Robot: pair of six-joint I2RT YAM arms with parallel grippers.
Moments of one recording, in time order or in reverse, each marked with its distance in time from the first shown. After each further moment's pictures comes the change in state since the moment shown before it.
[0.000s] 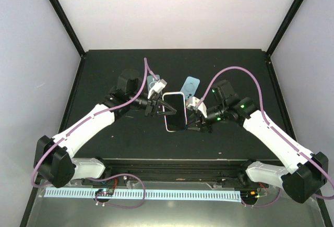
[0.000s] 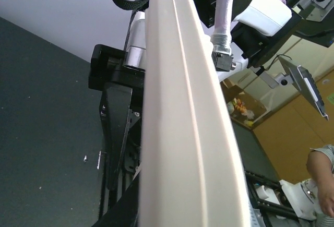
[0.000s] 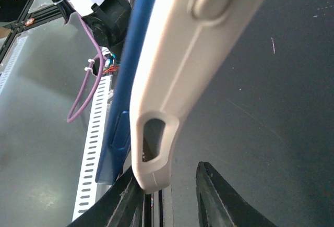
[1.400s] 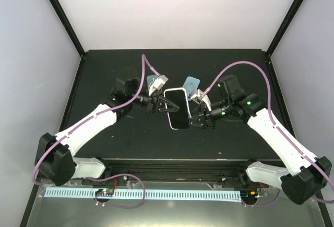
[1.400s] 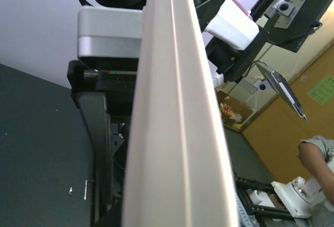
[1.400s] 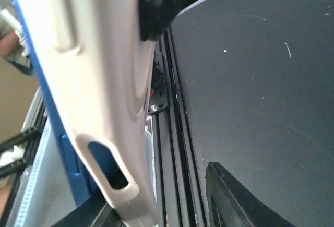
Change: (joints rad) left arm -0.016 0.029 -0.007 0.274 0.038 -0.150; right arm -0.043 -0.003 0.090 -0.064 -0.137 0.188
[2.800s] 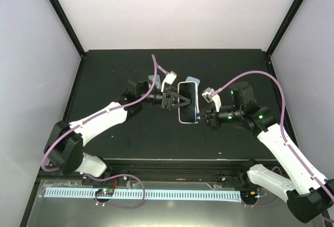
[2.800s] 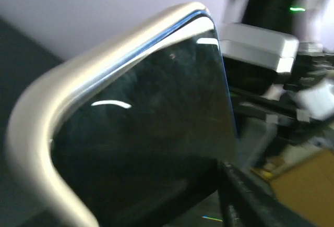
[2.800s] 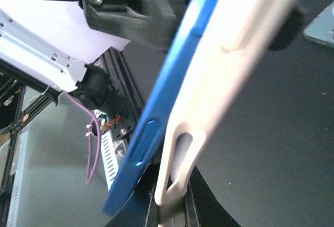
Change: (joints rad) left arm -0.071 0.121 -0.021 0.219 -0.248 -0.185; right arm -0.061 -0.193 -0.131 0.120 0.164 0.297
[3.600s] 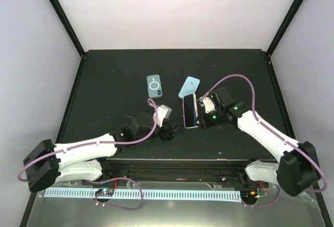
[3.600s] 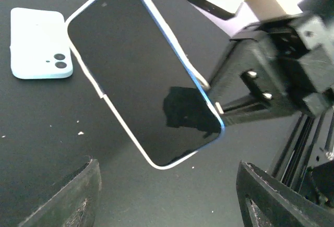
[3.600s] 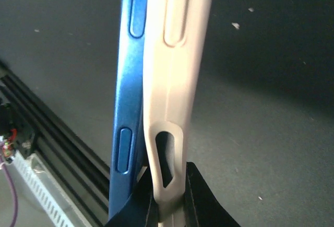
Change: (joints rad) left arm -0.330 -0.329 -0.428 -0.204 -1.066 0.199; right arm 0.032 0.235 -0.145 0.085 0.368 0.253
